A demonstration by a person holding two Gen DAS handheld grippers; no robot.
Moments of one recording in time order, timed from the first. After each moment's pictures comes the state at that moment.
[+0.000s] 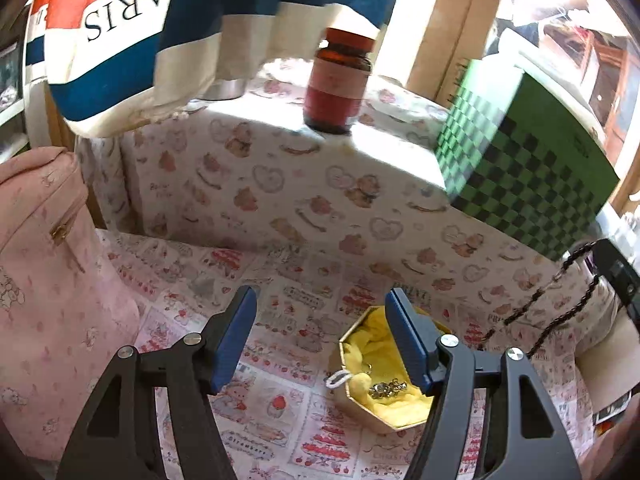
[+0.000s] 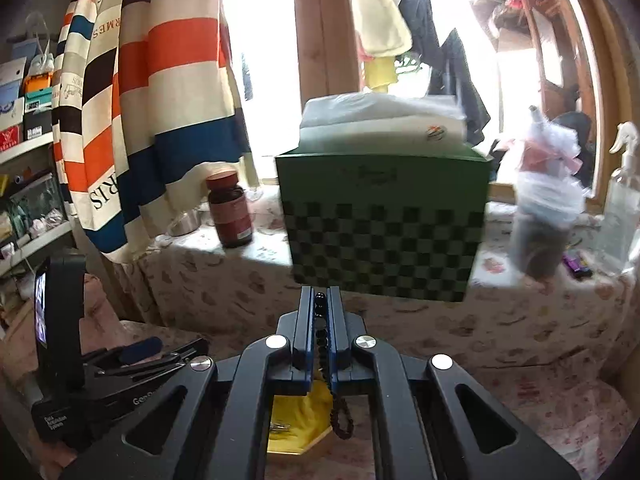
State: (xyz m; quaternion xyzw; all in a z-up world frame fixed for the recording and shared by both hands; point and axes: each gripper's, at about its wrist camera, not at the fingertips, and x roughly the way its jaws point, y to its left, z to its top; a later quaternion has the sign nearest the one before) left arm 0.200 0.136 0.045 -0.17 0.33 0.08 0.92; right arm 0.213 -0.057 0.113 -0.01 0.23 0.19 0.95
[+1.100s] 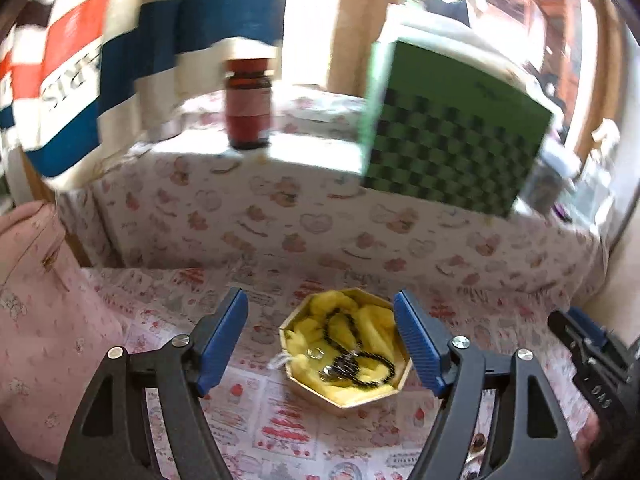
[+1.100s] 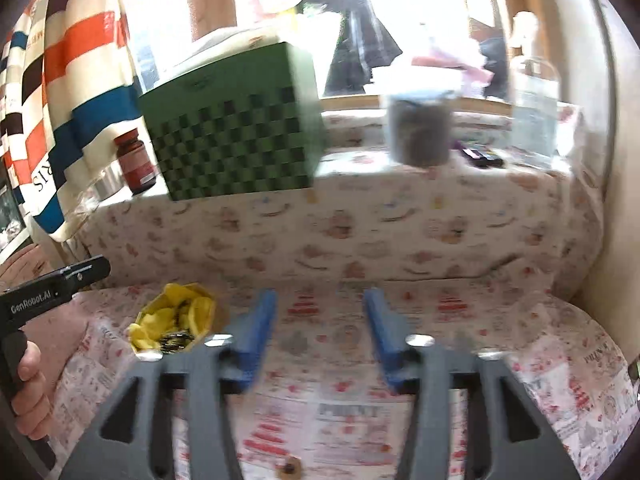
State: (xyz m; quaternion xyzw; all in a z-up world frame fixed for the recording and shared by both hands) left arm 0.185 0.062 0.065 -0.07 0.32 0.04 0.95; right arm 0.188 -0.185 0.049 0.03 0.30 0.09 0.95
